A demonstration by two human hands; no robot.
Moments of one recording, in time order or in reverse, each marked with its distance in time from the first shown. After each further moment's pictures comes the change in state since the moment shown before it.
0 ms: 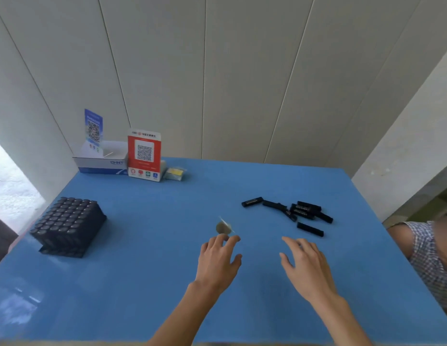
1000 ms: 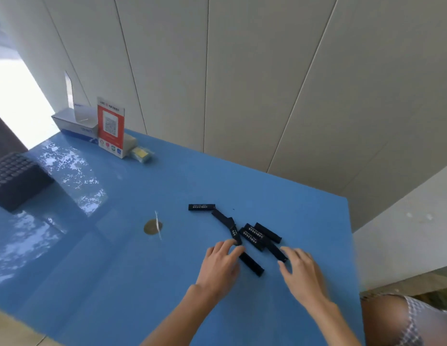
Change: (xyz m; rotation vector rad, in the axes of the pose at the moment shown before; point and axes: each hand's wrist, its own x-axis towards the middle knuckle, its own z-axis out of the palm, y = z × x) left_hand 0.135 0.167 0.156 0.054 0.072 -0.116; right_hand 0.159 0.250 0.035 0.118 -0.245 -0.212
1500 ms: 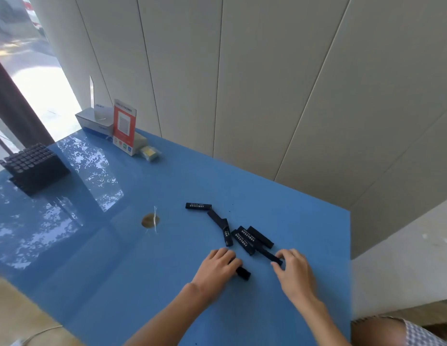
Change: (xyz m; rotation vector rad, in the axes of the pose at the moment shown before) left_hand -0.001 0.015 0.024 0.229 -0.025 0.164; right_hand 0.018 0.019 -0.005 0.131 0.004 -0.023
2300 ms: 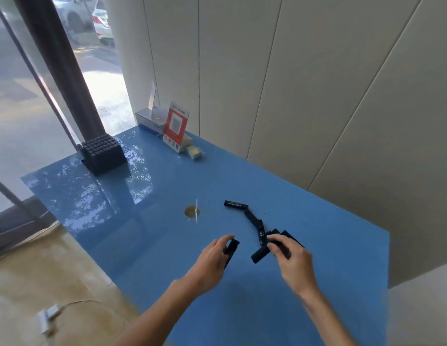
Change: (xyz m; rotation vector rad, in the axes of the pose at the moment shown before) left_hand -0.074 -0.035 -0.062 -0.609 0.047 -0.533; right_hand -0.023 -0.105 -0.015 0.614 -0.010 -0.258
